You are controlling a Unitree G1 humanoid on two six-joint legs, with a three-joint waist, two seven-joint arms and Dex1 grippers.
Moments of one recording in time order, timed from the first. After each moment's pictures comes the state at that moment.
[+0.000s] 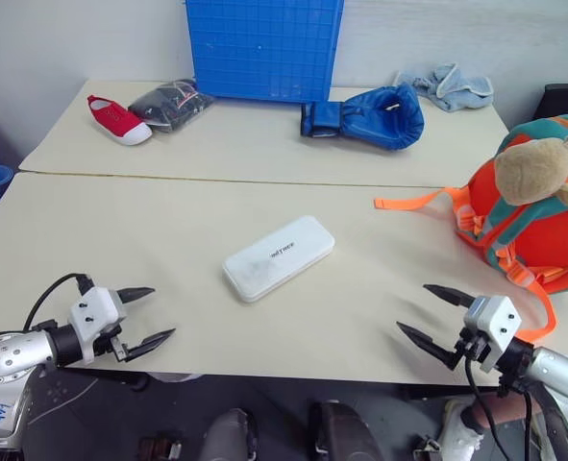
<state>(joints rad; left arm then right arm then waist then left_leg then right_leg) 0.16 0.79 0.32 -0.07 -0.30 -0.04 -0.96 0.18 -0.66 -0.25 -0.20 0.38 -0.02 0.88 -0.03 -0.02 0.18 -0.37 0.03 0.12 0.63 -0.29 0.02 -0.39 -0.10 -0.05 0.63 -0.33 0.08</state>
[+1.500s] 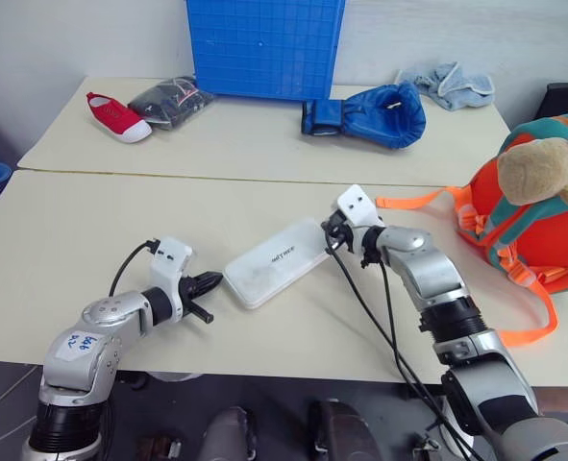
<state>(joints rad) -0.15 0.53 0.13 -0.41 -0.44 0.93 -0.46 -0.70 -0.36 0.19 0.27 0.06 0.53 0.58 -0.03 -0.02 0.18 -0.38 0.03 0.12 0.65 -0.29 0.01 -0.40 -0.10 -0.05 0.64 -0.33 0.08</state>
